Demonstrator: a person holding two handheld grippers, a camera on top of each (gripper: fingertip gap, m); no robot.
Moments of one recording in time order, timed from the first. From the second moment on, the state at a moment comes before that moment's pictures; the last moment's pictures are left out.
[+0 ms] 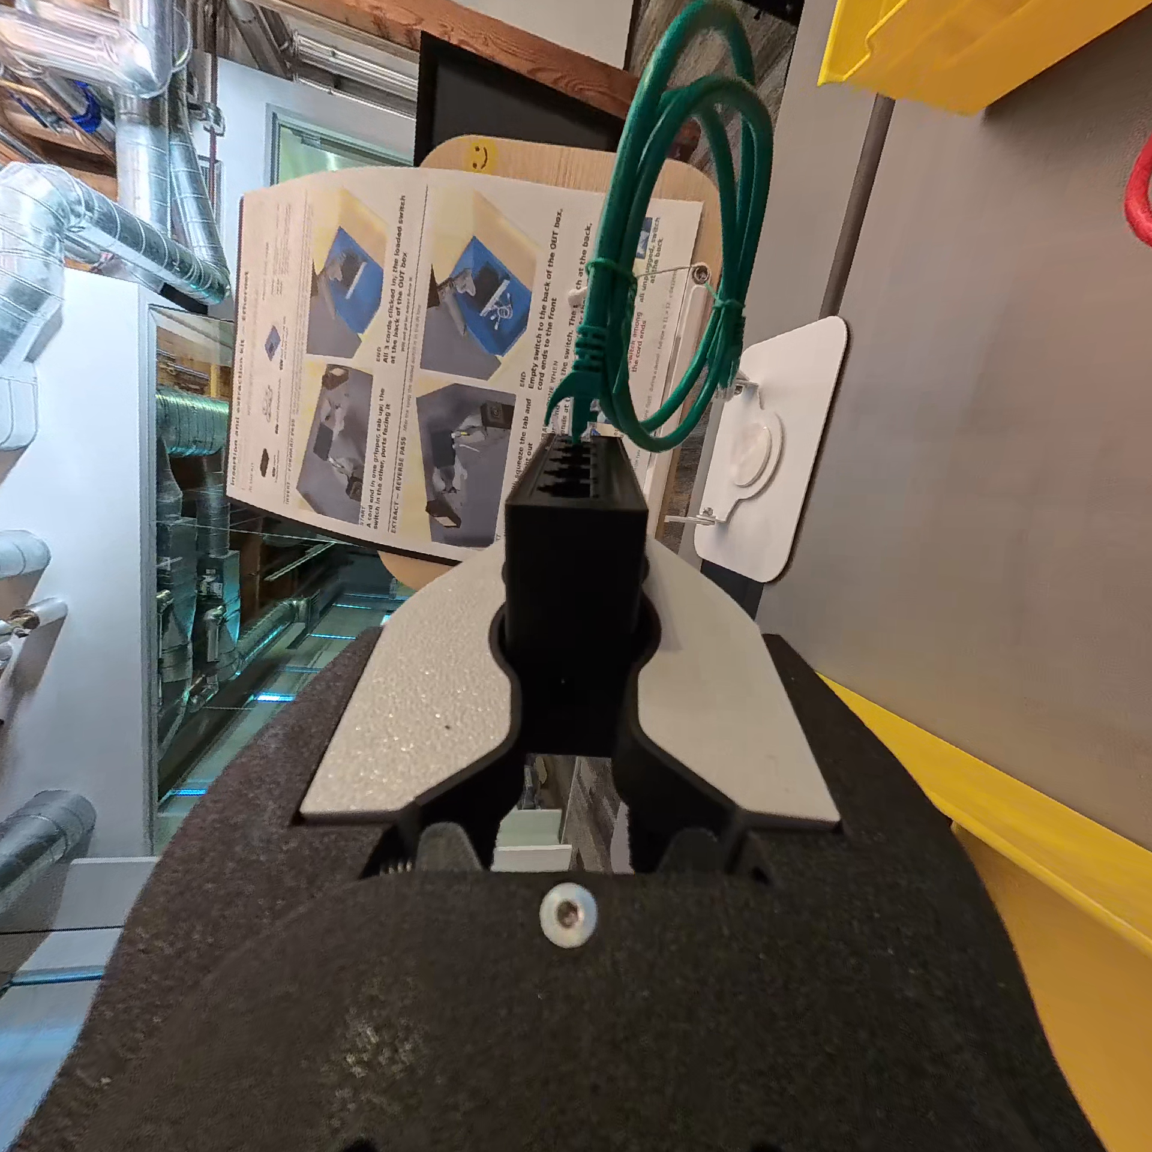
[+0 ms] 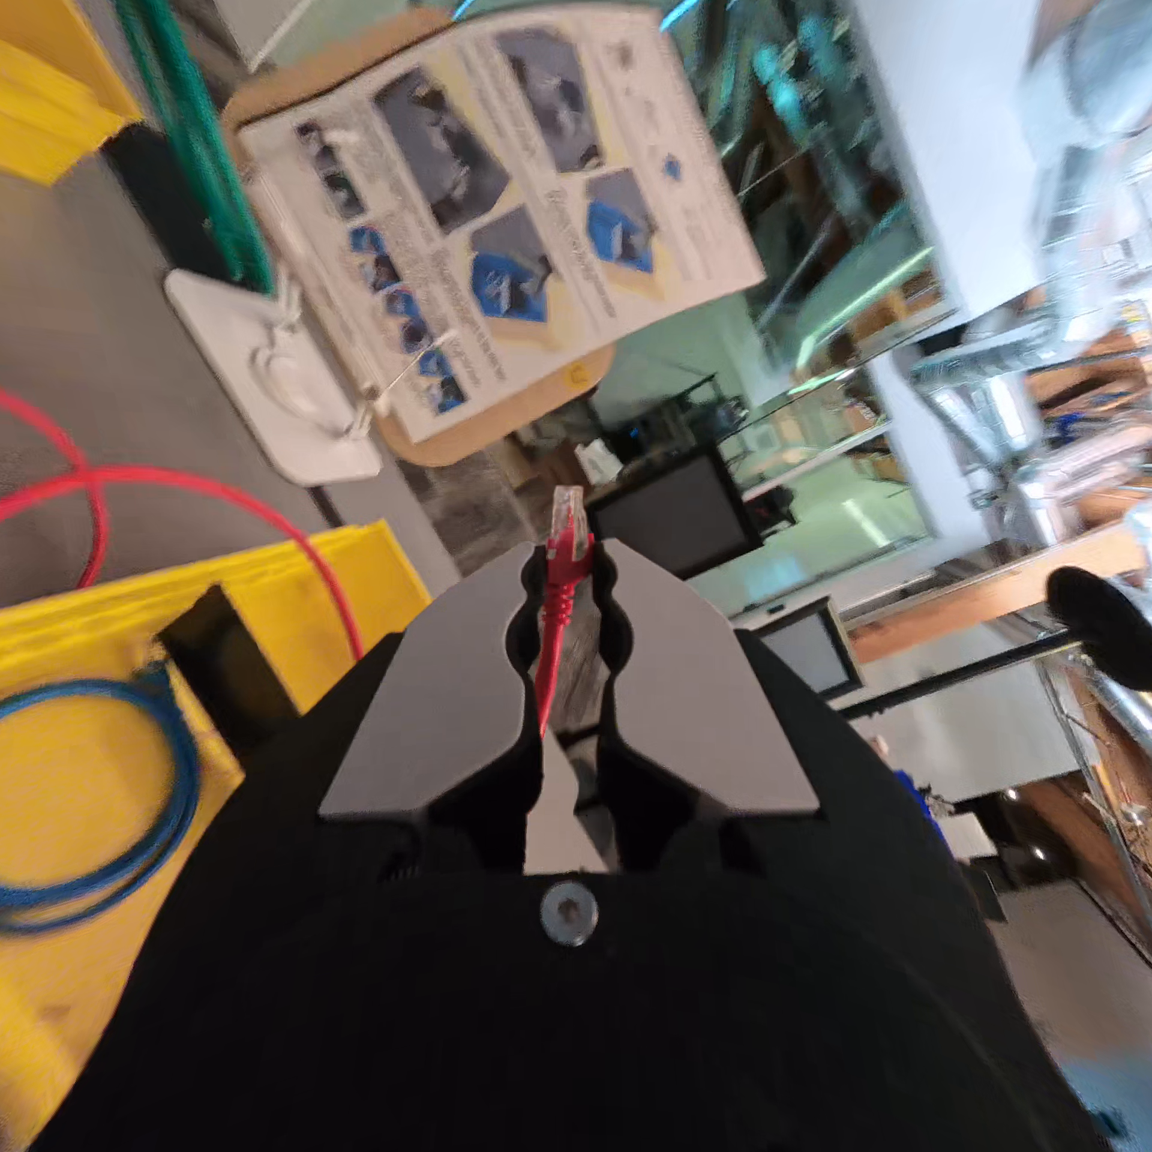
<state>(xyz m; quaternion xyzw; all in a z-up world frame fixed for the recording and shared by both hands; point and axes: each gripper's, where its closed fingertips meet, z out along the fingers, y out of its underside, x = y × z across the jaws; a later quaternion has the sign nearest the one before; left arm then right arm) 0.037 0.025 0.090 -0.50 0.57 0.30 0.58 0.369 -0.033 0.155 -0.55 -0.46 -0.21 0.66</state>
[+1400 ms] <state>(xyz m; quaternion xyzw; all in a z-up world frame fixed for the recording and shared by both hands) 0.023 0.013 0.107 -0.51 0.56 0.28 0.59 0.332 0.010 0.287 -0.60 -0.61 -0.32 0.41</state>
